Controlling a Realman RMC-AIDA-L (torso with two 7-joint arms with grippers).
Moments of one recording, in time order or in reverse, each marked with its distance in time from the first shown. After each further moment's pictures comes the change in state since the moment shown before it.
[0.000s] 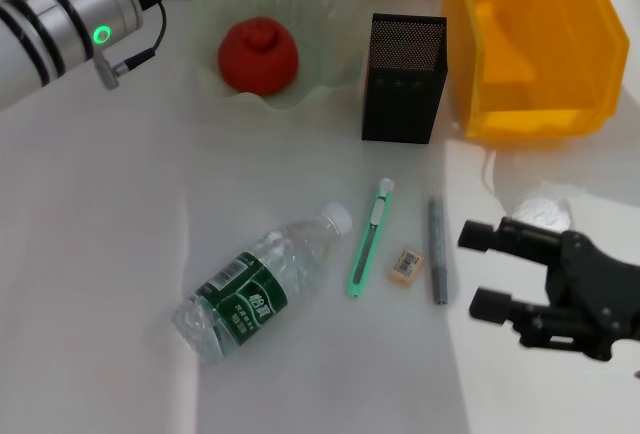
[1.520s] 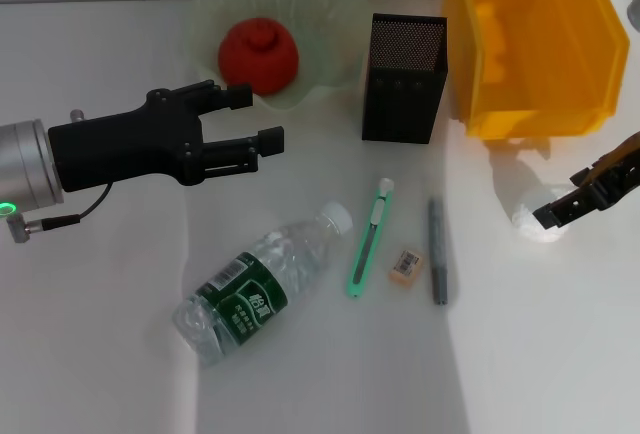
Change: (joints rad) left arm 0.249 0.054 0.021 0.141 0.325 0.490 -0.024; right arm 0.279 -0.005 -0.407 -0.802 -0.746 0.353 1.107
